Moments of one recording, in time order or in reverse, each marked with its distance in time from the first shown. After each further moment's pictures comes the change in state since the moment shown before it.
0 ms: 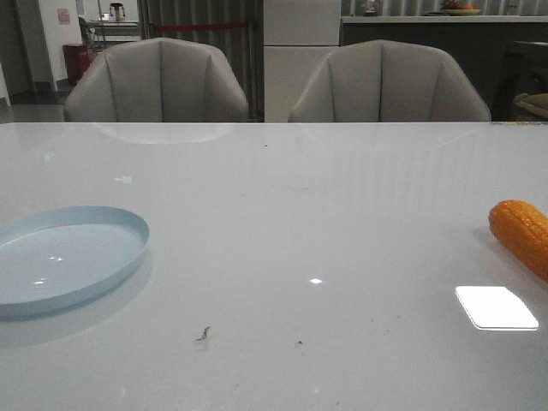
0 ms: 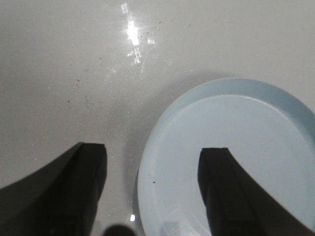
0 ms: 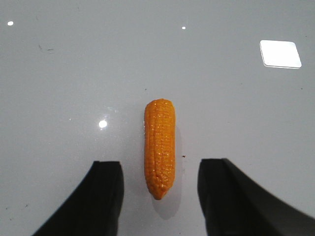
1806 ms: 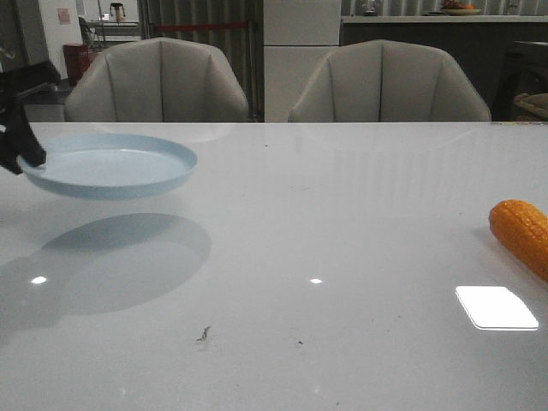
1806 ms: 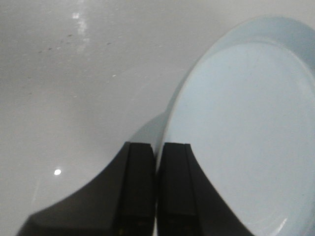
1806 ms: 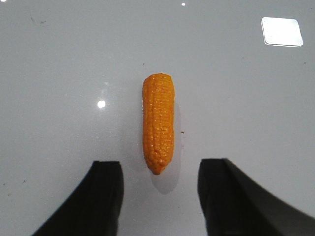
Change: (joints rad) left arm -0.002 0.264 -0.414 -0.293 0.291 0.000; right arm 0.000 0.000 0.000 0.002 0.078 0.000
